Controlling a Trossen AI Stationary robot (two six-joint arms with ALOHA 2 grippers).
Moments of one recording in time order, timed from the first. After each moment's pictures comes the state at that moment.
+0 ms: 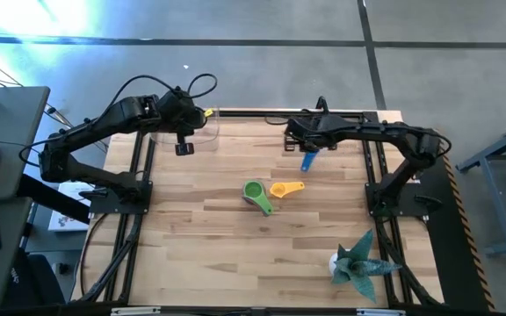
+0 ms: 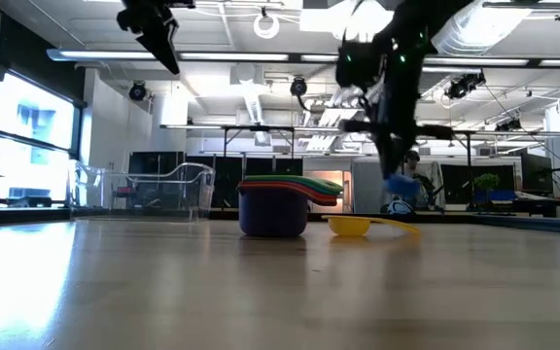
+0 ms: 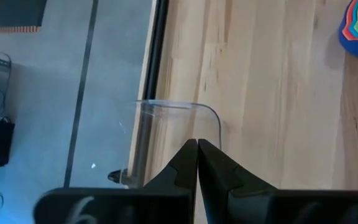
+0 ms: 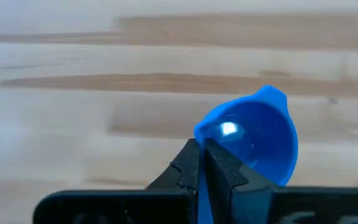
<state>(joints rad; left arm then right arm) 0.42 1.23 1.37 -1.09 -0.27 0.46 -0.41 1.64 1.16 -0.85 0.28 1.09</state>
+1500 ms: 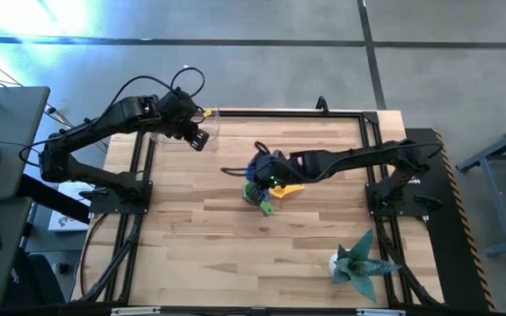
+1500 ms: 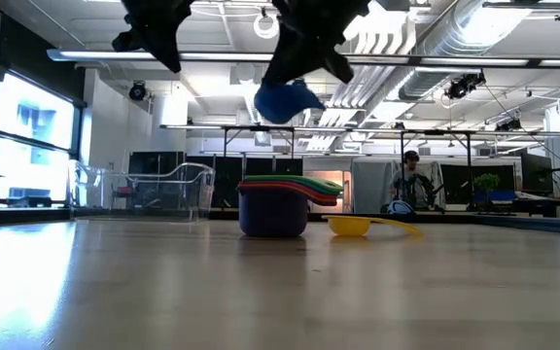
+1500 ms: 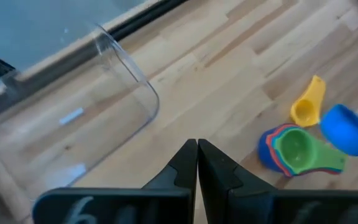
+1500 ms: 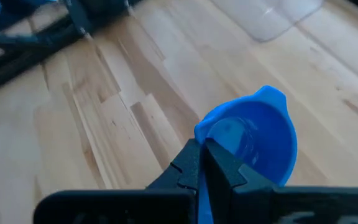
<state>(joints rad) 0.42 1.23 1.37 -1.11 -0.15 -0.47 0.06 1.73 1.46 -0.51 0.23 0.56</state>
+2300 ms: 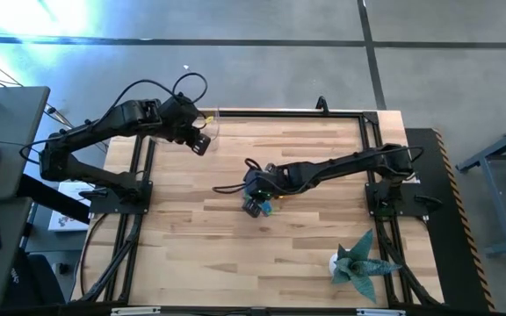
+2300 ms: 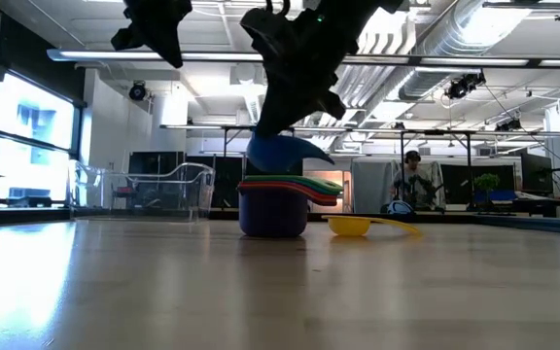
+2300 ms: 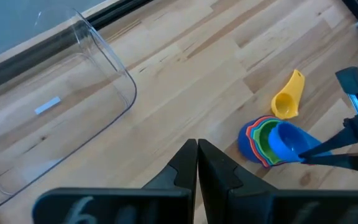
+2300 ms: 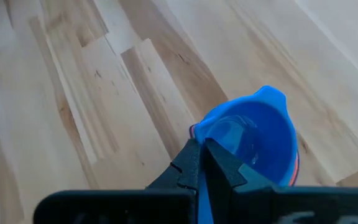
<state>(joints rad) 0.36 1.23 1.36 -1.11 -0.13 -0.55 0.09 1.89 1.46 -0.51 0.18 0.55</state>
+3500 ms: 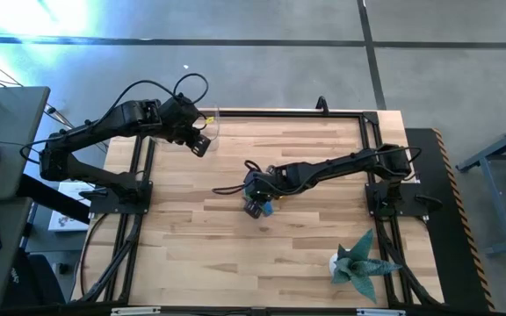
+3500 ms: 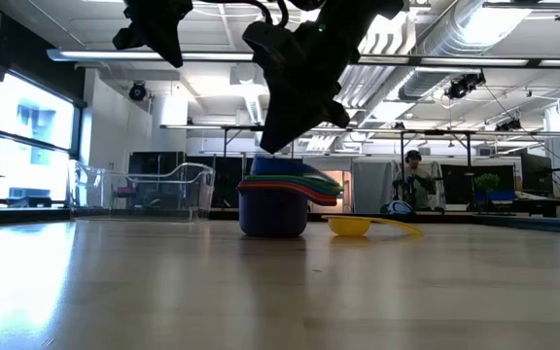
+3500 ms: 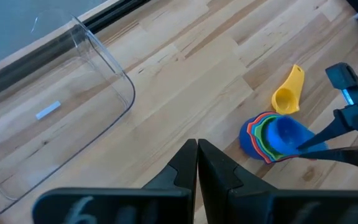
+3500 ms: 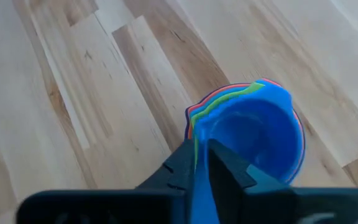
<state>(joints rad) 0.35 1.23 1.36 -1.11 -0.13 -0.51 0.09 1.91 1.46 -0.54 0.14 0.57</state>
